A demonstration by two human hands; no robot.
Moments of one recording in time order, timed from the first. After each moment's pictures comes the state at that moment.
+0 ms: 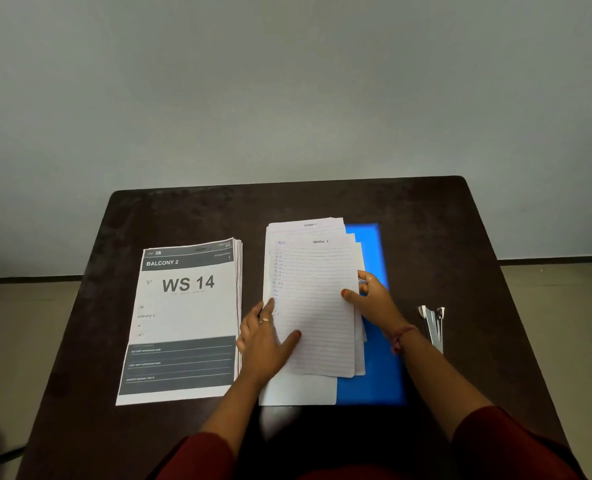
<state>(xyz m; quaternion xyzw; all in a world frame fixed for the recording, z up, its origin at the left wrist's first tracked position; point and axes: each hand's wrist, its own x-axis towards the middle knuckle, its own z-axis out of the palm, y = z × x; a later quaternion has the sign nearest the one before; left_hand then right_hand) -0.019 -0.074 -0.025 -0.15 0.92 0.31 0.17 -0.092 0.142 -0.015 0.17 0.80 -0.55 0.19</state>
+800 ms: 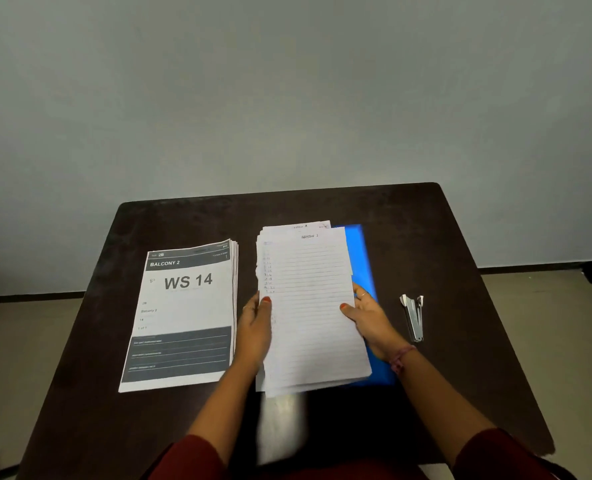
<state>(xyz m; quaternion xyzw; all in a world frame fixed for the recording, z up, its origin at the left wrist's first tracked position) -0.008 -0.064 0.011 -0.28 0.66 0.69 0.09 -0.023 0.144 0.006 0.17 0.62 -0.74 0.19</state>
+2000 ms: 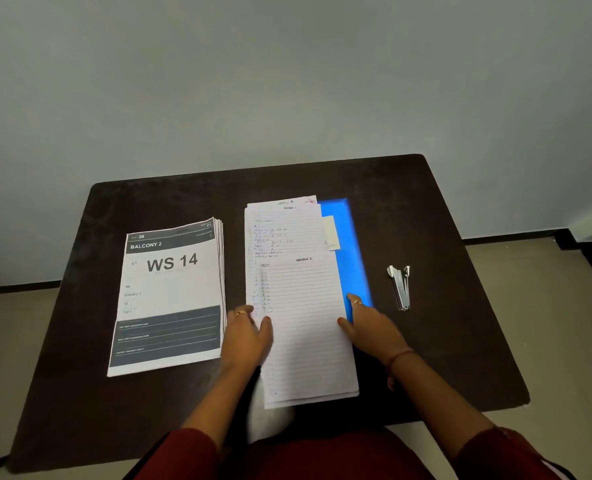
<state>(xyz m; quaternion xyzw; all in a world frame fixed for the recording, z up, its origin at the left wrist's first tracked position) 0.038 -0.072 -0.012 -0.18 0.91 0.36 0.13 0.030 0.163 -0.006 0.05 0.95 -0.21 0.24</state>
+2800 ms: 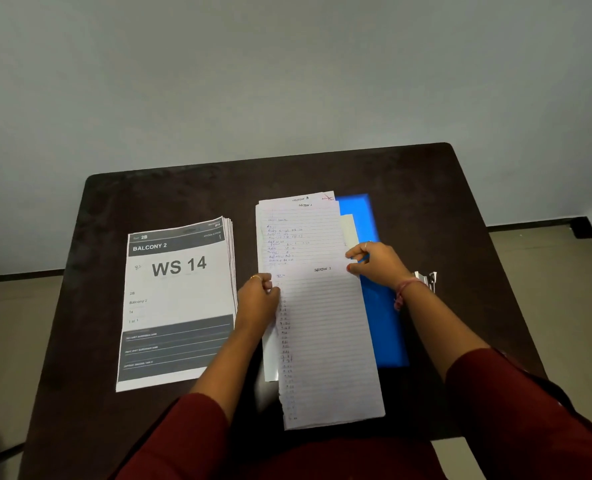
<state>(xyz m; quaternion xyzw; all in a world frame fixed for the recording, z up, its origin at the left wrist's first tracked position) -0.054 -0.081 -0.008 -0.18 0.88 0.41 0.16 -0.102 0.164 0.002 0.06 0.91 -0.35 0.20</state>
